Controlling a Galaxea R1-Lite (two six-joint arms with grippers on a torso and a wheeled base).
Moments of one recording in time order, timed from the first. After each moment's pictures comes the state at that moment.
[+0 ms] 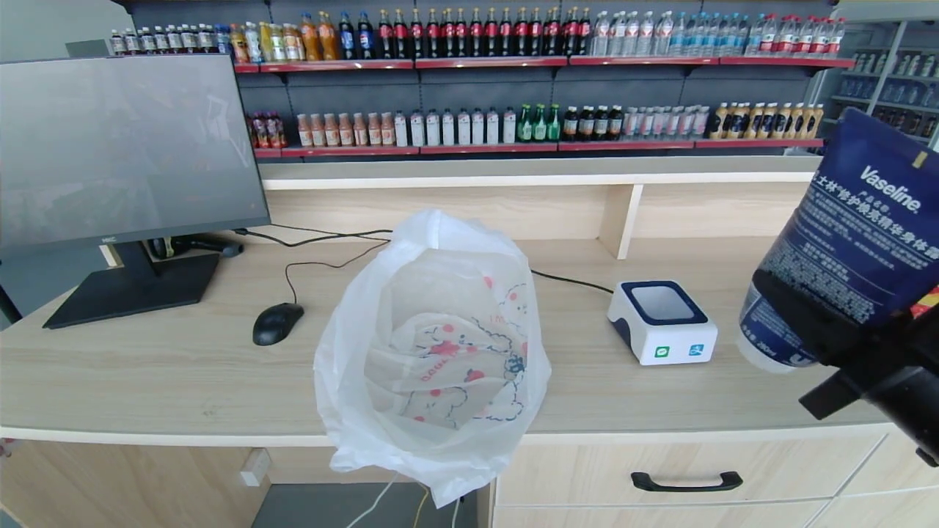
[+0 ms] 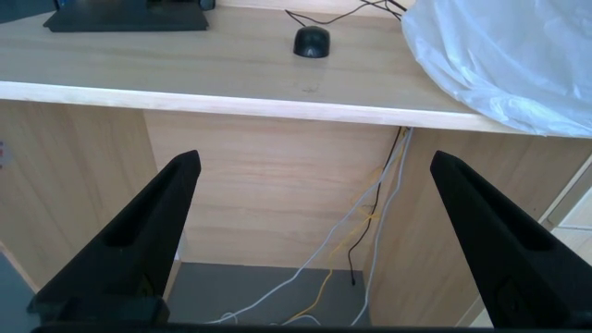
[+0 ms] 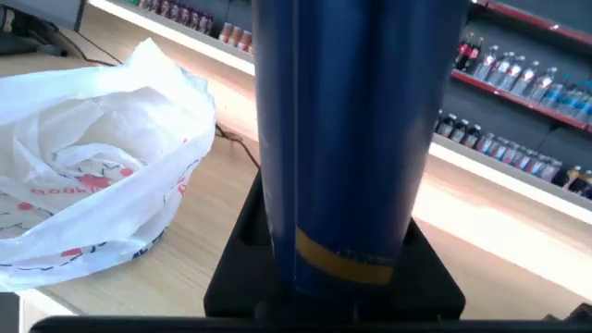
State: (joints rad) left arm 0.00 0.00 0.00 0.00 0.00 0.00; right arm 0.53 1.25 -0.23 -1.29 -0.14 -0.41
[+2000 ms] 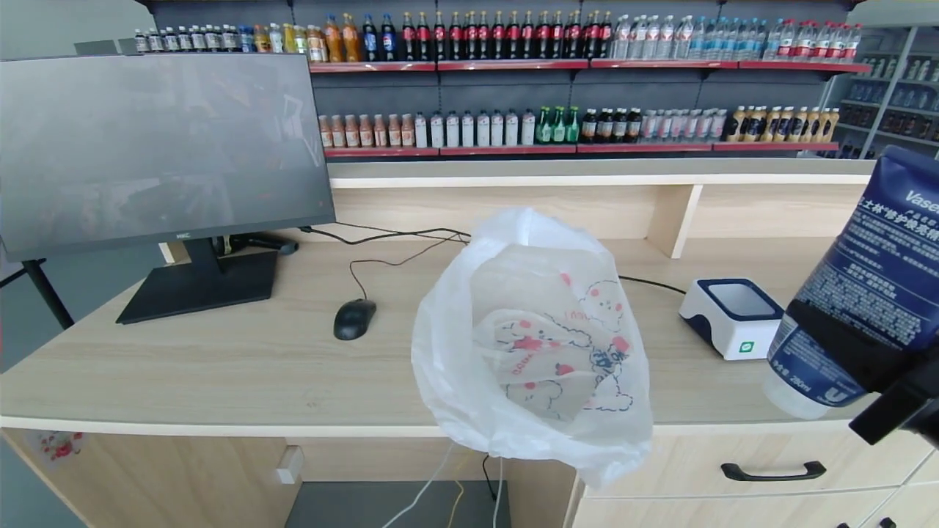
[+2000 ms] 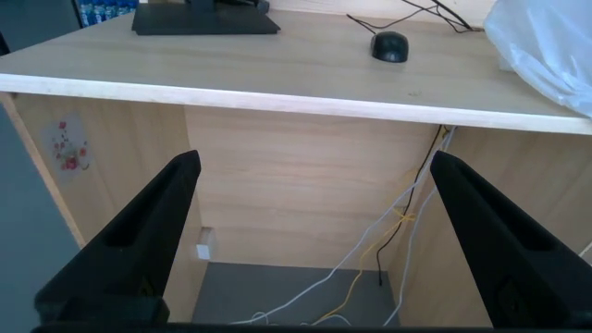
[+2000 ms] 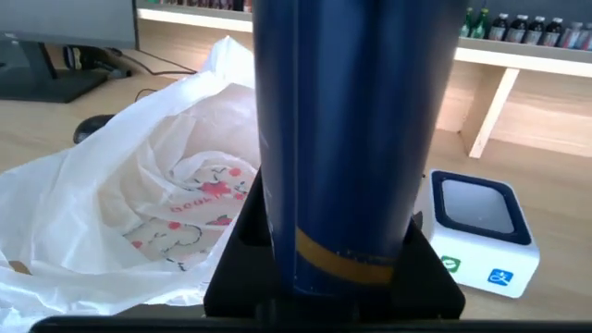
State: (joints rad) left arm 0.00 0.00 0.00 0.00 0.00 0.00; right arm 0.43 1.12 -0.22 -1.03 -0.09 -0.10
